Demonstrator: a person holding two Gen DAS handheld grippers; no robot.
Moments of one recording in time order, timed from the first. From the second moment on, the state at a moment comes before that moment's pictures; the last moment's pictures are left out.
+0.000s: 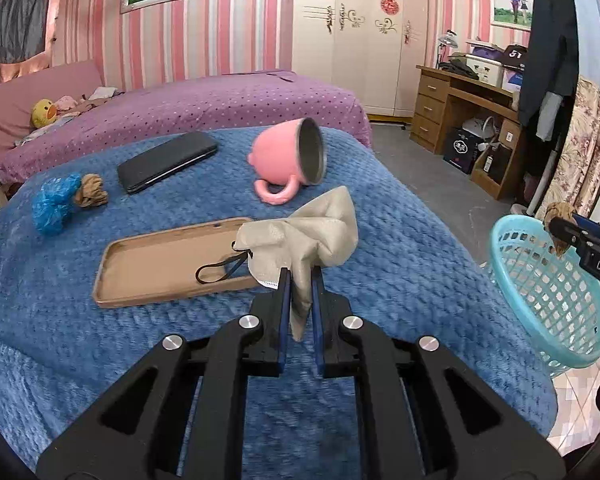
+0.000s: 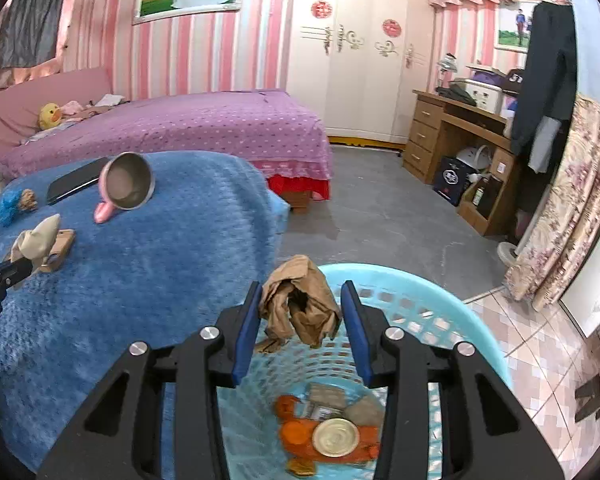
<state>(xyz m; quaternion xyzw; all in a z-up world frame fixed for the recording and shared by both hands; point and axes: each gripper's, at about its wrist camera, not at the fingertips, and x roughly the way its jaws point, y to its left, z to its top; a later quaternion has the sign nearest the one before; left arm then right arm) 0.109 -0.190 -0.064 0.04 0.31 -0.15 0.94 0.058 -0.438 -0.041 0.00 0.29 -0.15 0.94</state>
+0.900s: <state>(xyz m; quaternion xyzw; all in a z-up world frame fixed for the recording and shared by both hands) 0.074 -0.340 -0.043 0.05 0.28 -0.28 0.91 0.021 -0.538 -0.051 0.06 0.29 -0.22 0.93</state>
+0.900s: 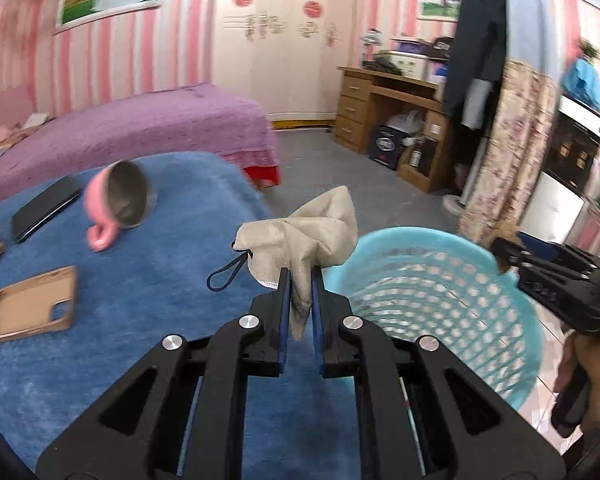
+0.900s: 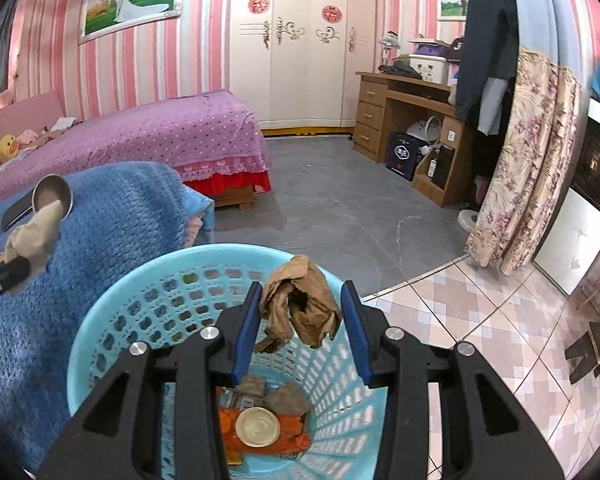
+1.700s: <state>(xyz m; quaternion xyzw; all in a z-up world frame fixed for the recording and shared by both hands) 0.080 -0.353 -0.044 0.07 0.29 -0.24 0.92 -0.004 -0.556 -0.052 0.08 0.27 -0.23 0.93</state>
